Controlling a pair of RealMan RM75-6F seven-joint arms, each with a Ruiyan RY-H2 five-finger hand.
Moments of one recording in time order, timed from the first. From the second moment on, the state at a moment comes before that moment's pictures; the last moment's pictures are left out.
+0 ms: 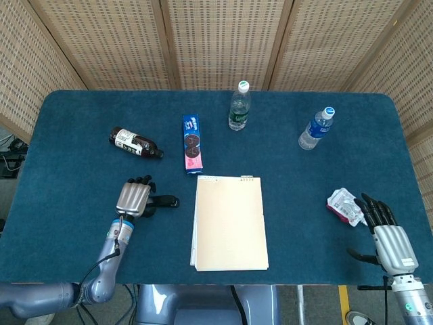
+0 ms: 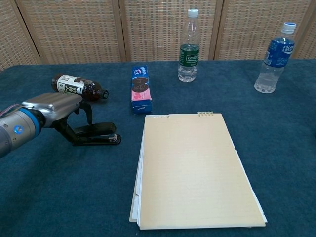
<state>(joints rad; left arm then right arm) -0.69 -1.71 -0.20 -1.52 0.77 1.13 0.85 0.11 -1.11 0.02 -1.62 -1.56 1.43 0.16</state>
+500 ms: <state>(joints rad) -0.72 -1.84 -0.18 -1.38 0.92 1.21 0.78 0.11 -1.10 0.02 -1.61 -1.56 1.44 0.20</state>
